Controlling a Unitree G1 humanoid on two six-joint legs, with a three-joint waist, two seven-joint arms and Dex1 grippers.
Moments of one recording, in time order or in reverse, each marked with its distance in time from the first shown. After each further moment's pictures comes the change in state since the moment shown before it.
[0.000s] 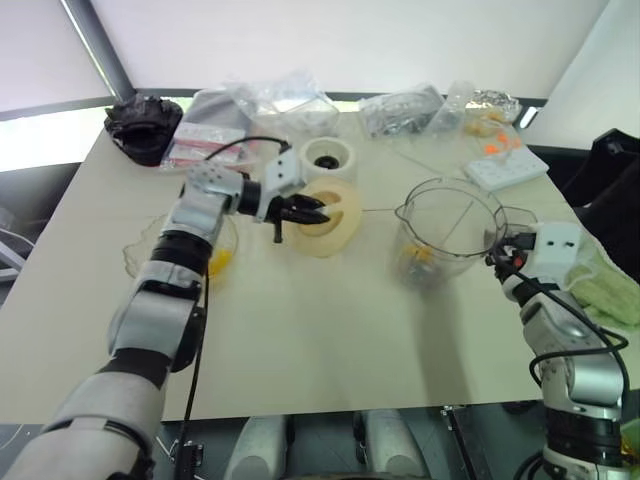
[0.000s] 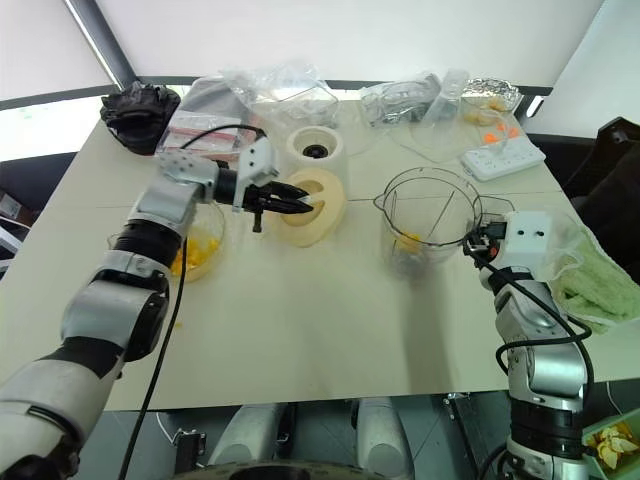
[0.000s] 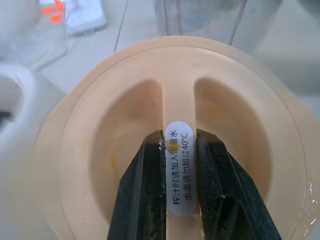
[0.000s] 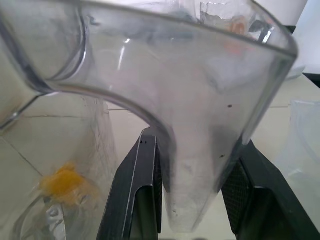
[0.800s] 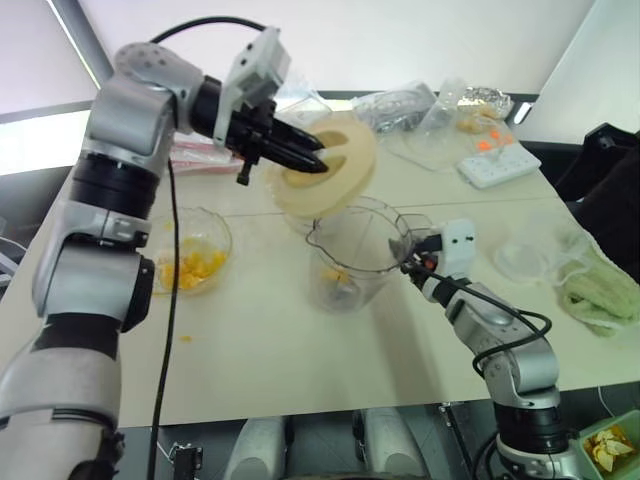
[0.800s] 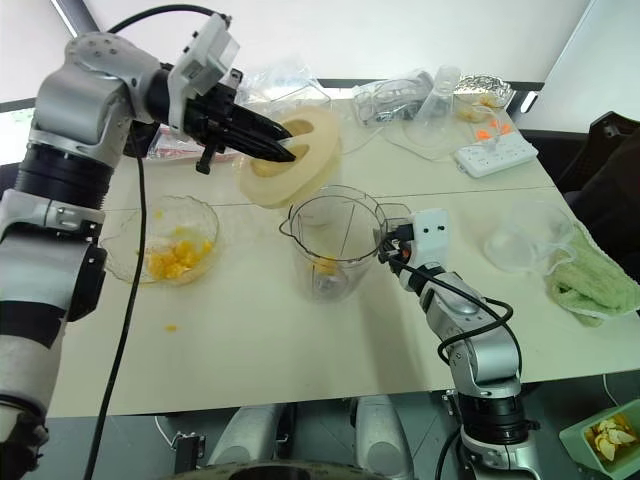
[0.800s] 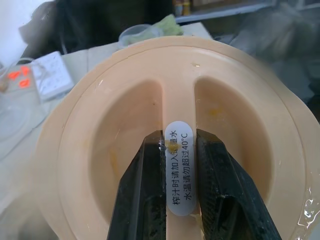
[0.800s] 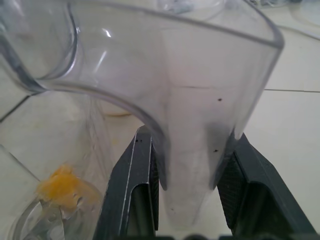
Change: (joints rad) left arm -0.314 0.179 -0.195 -0.130 -0.319 0.302 -0.208; right arm -0.103 0.104 0.285 -0.081 0.011 0.173 0.056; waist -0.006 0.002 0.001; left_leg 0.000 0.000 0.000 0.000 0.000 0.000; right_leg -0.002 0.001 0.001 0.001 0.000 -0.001
